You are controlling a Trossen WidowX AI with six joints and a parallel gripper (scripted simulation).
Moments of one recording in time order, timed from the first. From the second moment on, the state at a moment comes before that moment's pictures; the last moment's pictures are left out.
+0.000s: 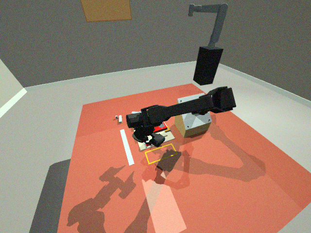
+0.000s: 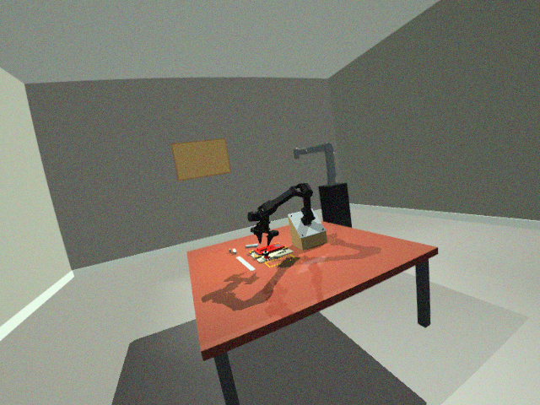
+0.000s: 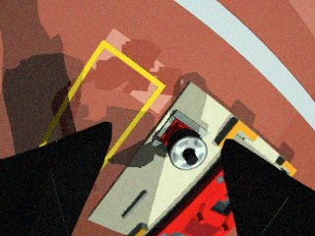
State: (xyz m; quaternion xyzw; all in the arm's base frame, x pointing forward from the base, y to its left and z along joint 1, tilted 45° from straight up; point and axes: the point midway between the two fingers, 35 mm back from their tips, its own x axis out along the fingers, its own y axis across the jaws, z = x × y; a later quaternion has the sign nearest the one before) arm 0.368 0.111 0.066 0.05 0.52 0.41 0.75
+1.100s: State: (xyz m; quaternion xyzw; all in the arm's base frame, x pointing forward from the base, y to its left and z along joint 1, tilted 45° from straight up) arm 0.352 0.125 -0.034 0.24 0.66 0.30 0.65
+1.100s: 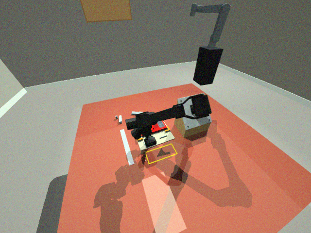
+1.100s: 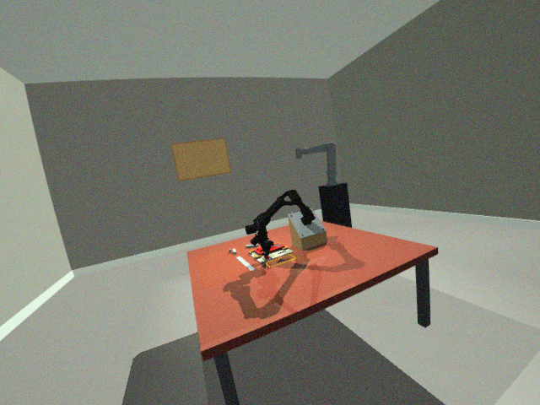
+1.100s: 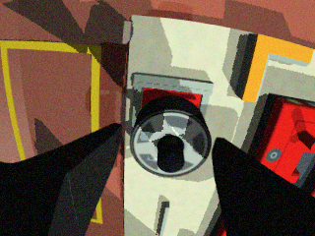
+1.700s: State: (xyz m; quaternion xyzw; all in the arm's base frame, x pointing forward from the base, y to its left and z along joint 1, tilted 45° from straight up) arm 0.352 0.123 -0.033 0.24 0.66 0.30 0.65
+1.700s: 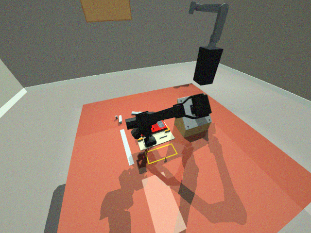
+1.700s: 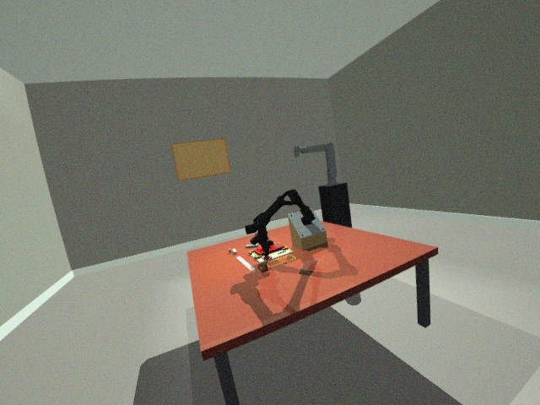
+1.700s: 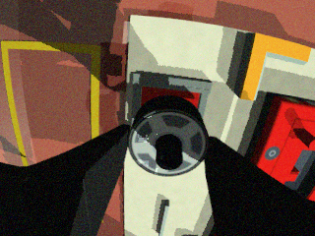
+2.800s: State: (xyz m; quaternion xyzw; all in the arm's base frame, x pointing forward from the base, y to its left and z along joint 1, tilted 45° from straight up) arm 0.352 0.122 -0.030 0.23 0.66 0.30 0.65
